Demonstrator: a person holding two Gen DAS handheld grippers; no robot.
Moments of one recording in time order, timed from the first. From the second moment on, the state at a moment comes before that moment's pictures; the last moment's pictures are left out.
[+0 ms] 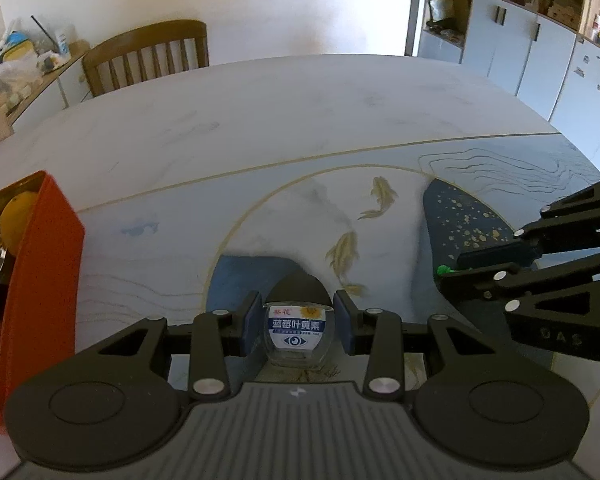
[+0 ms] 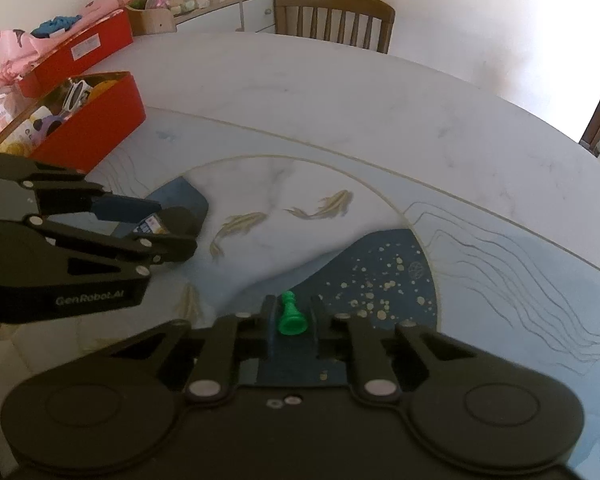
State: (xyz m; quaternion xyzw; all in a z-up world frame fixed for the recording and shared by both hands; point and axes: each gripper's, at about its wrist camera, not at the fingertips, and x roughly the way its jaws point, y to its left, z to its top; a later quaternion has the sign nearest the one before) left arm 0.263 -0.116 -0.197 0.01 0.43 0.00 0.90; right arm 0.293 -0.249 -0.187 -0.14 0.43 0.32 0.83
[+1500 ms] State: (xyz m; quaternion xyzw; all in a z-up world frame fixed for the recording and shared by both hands) left arm 0.163 0.054 -0.086 -0.08 0.37 0.09 0.92; right arm 0.211 -0.109 -0.080 -0.09 0.35 0.40 0.84
